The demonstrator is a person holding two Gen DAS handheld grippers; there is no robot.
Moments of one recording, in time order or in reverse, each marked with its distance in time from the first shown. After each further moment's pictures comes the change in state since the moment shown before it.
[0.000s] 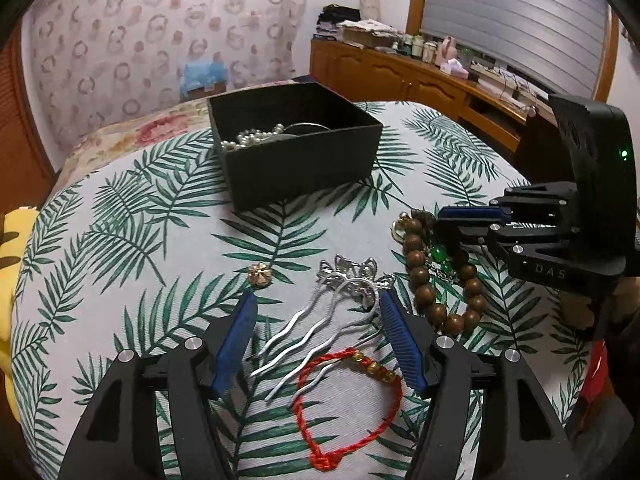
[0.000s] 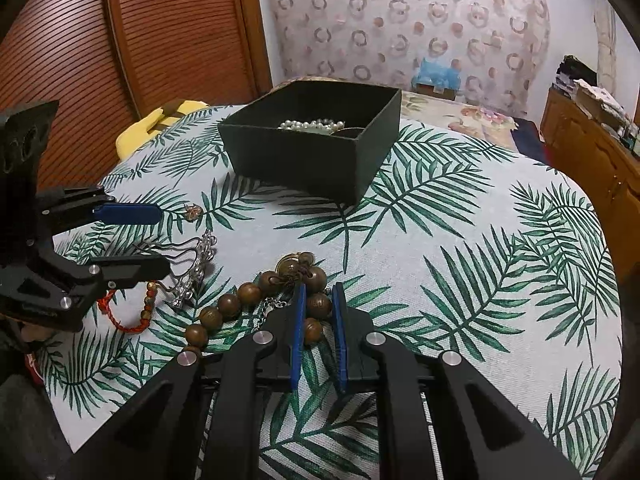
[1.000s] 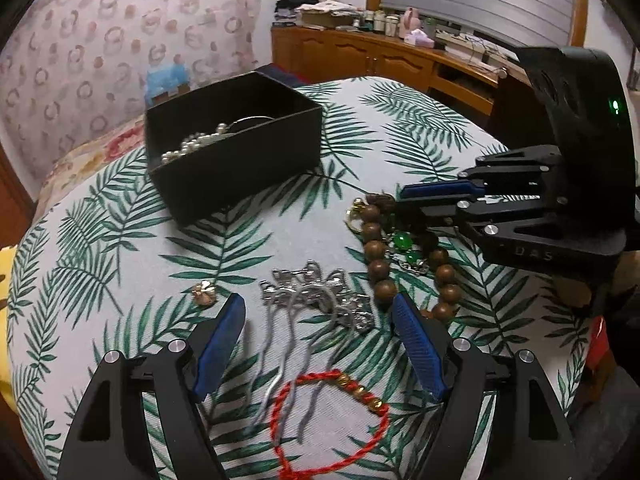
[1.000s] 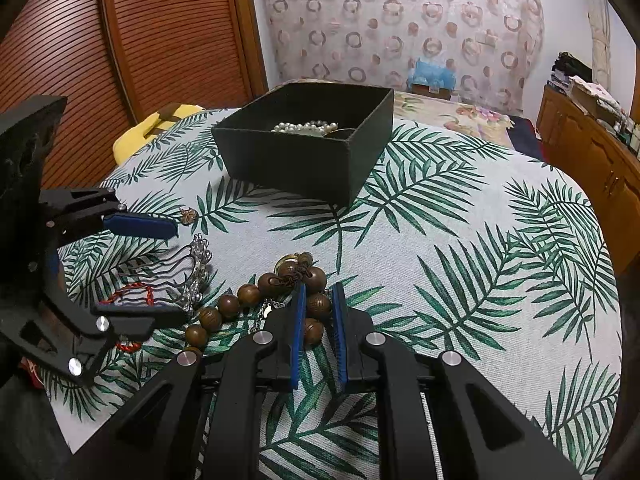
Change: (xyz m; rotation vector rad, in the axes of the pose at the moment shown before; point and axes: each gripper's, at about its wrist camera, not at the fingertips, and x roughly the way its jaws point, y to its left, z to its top) left arm 0.014 -0.027 0.009 0.136 0.055 -0.050; right arm 0.000 -0.006 -0.001 0.021 -0.007 0.000
